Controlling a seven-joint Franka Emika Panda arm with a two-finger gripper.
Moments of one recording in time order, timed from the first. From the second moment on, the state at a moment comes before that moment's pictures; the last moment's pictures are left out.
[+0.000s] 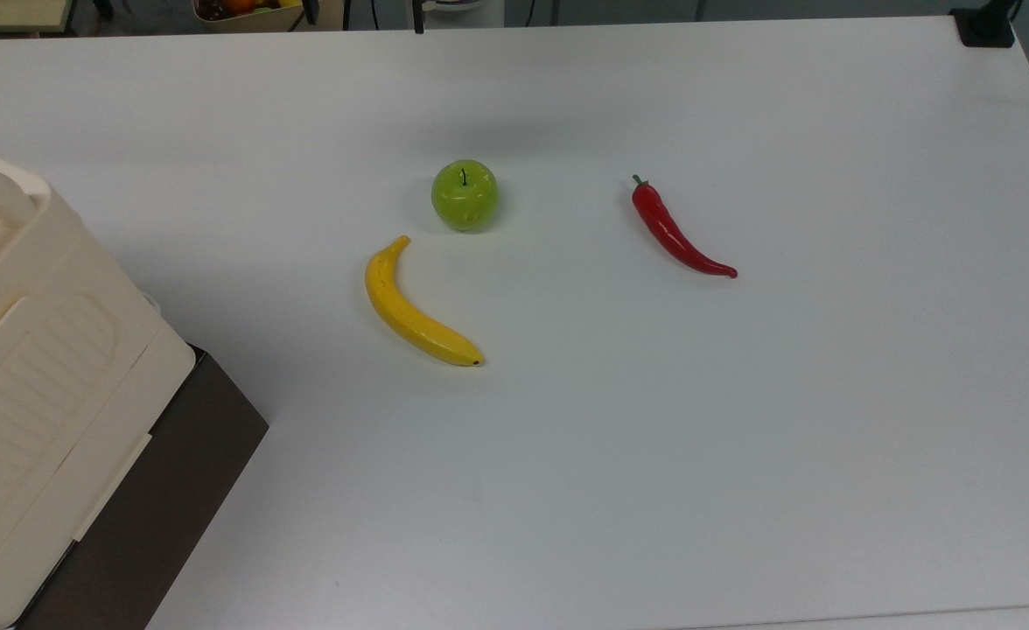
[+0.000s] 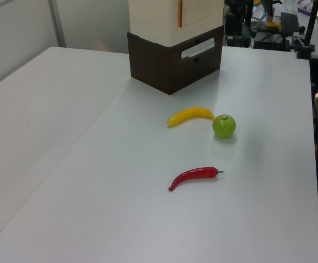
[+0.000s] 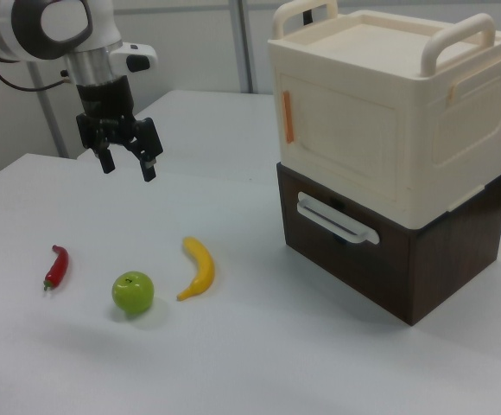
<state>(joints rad) 0.08 0.03 -0.05 -1.57 -0.04 1.59 0.02</state>
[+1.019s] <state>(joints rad) -0.04 0.13 -0.05 -1.48 -0.10 1.88 0.22</state>
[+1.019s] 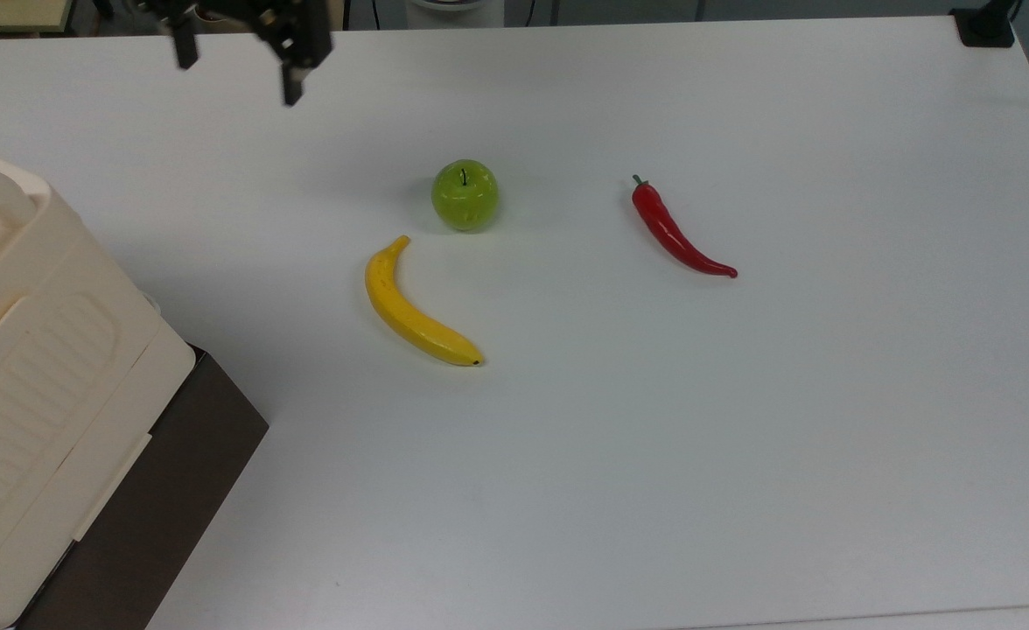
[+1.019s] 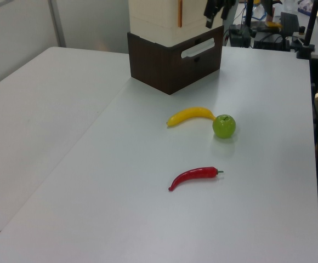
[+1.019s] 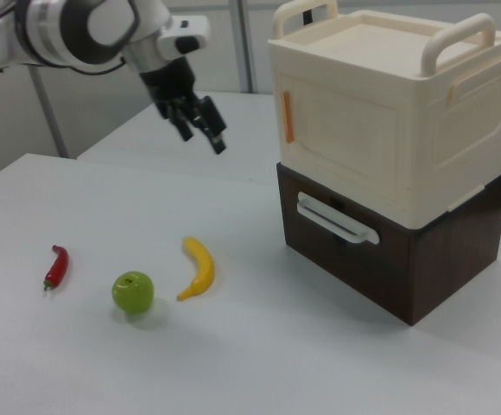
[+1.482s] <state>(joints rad) -0.12 0.21 -0.05 -1.46 -0.10 2.19 0.22</state>
